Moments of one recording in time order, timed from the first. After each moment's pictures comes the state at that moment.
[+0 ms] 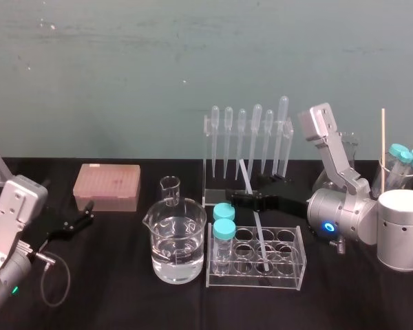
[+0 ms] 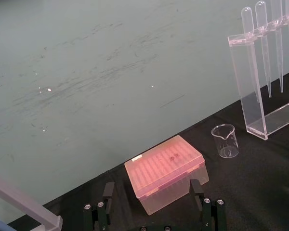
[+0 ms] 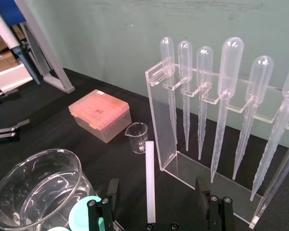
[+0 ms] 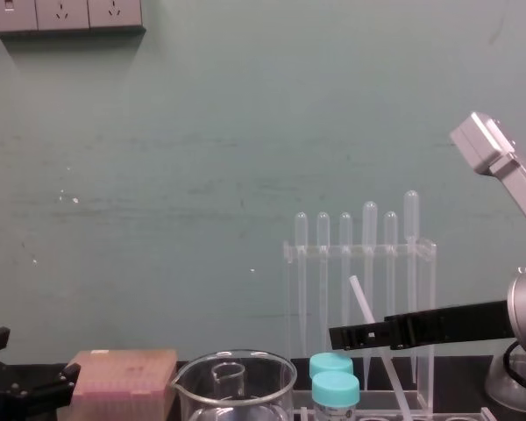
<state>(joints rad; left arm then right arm) -0.20 0.60 0.45 -1.41 -0.25 -0.12 0.03 0.52 0.41 -0.51 -1.33 0.54 0.42 0.35</state>
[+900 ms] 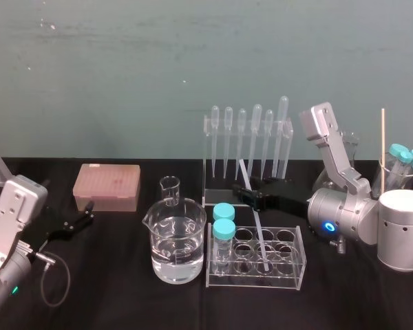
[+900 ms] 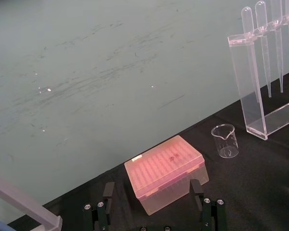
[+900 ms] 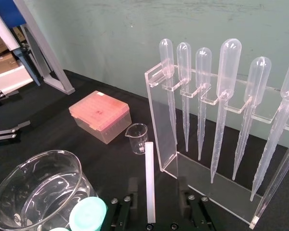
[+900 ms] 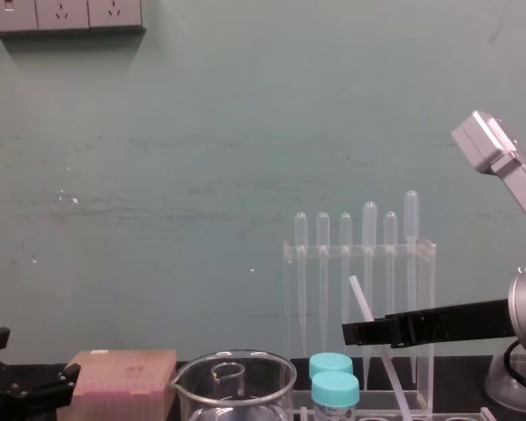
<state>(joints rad) -0.20 0.60 0.45 -1.41 -0.25 -0.12 0.03 0.52 0.41 -0.51 -1.33 0.55 0.42 0.35</state>
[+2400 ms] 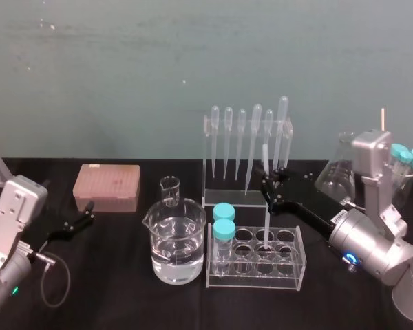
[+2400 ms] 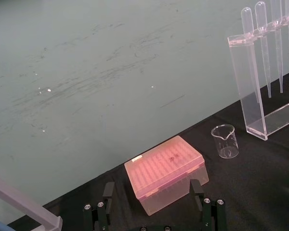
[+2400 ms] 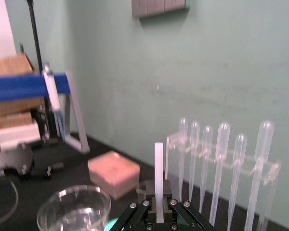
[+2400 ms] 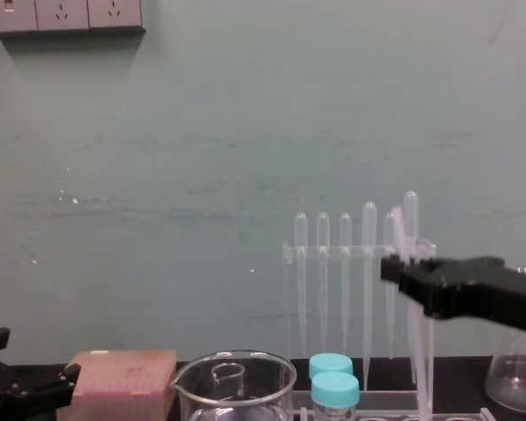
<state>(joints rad) -0.20 0.60 0.45 -1.41 -0.25 -0.12 0.03 0.28 0.44 -0.40 -1.48 0.47 -0.05 0.40</state>
